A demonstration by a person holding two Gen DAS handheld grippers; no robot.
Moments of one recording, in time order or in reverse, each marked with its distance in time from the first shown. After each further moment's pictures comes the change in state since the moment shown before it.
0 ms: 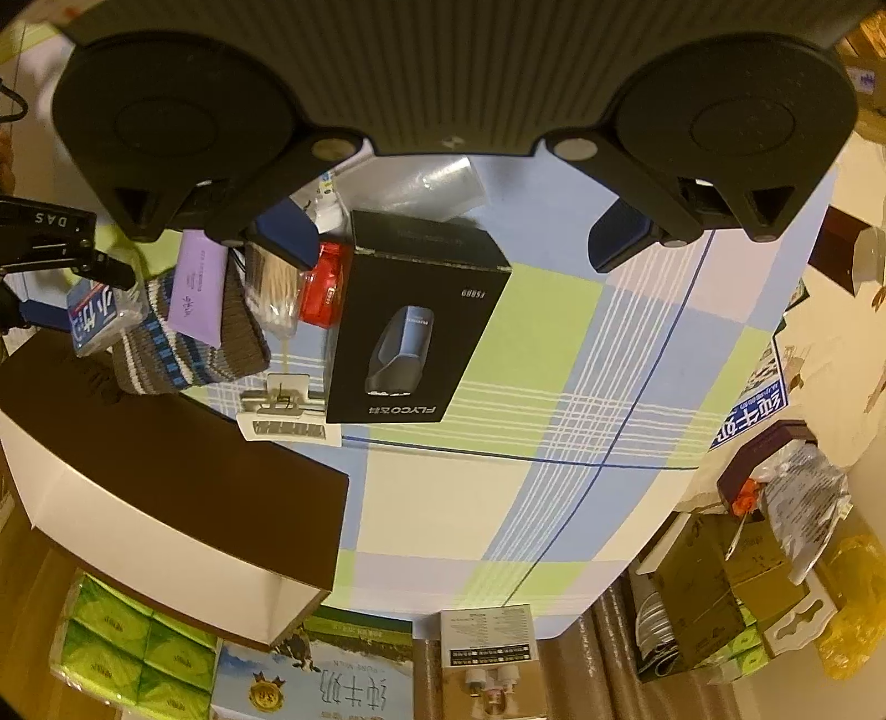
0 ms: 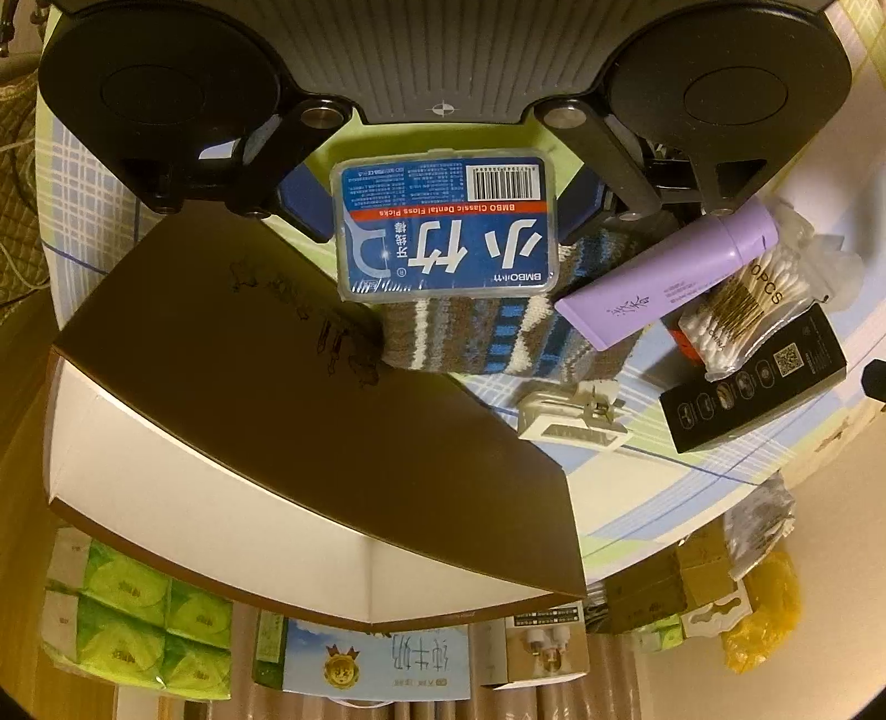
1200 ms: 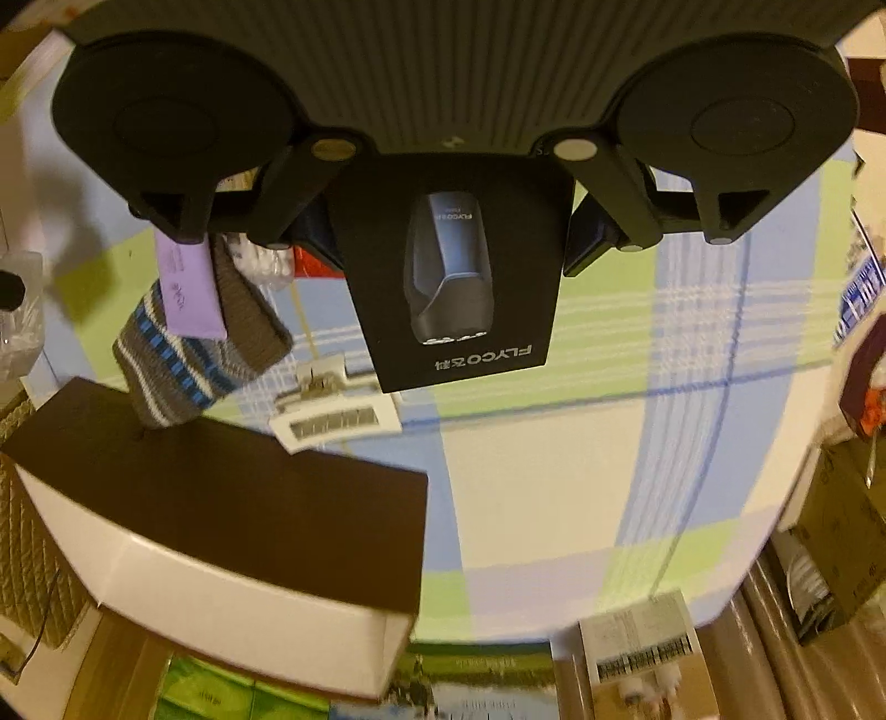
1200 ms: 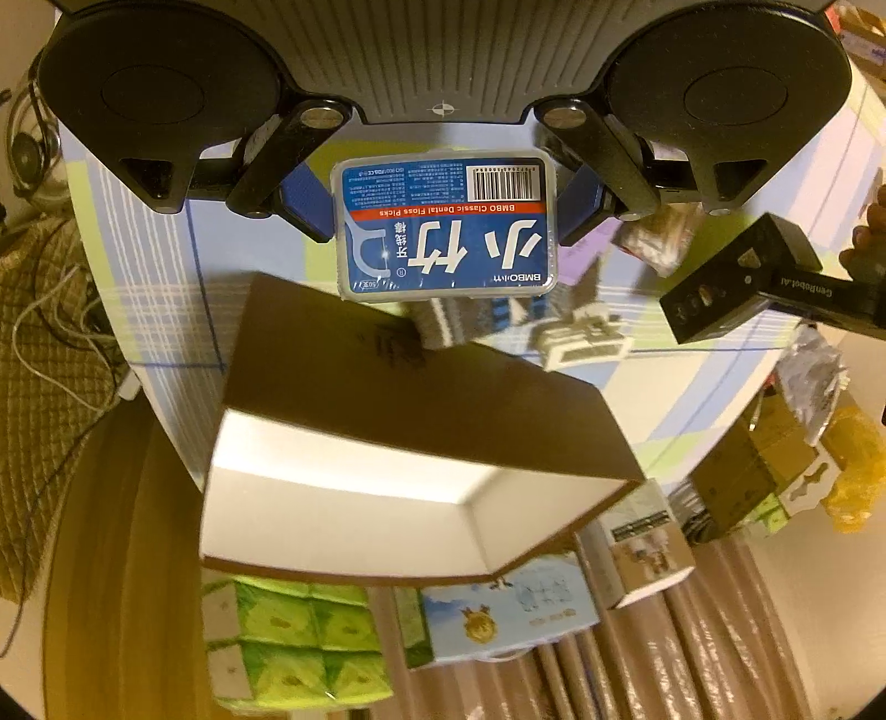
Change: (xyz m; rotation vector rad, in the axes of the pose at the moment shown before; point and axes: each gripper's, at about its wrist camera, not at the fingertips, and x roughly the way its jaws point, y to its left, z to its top) left arm 0.067 0.009 0.055 0.263 0.050 -0.201; right arm -0.085 0.015 0.015 0.334 -0.047 -0.050
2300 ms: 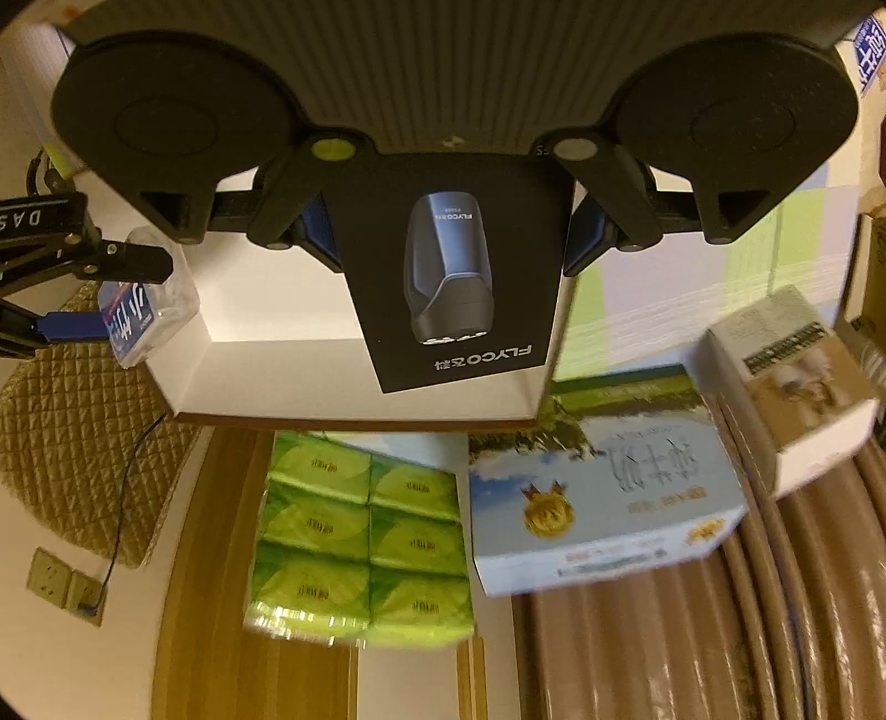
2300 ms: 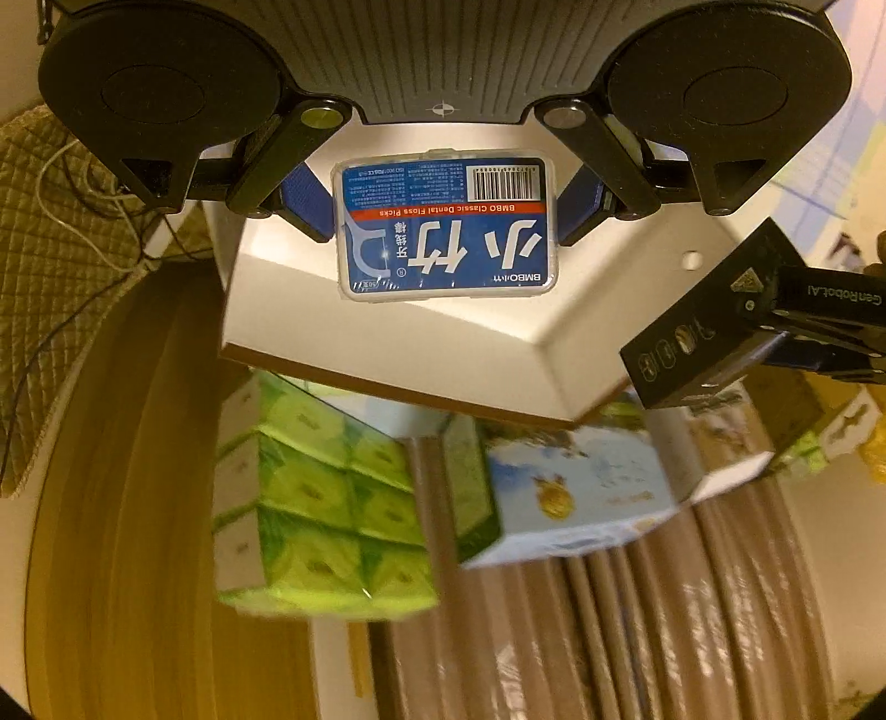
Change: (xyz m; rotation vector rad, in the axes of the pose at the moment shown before) left arm 0.010 -0.103 0.199 0.166 -0.254 -0.098; right arm 0.062 -0.073 0.160 -0.015 -0.073 -0.080
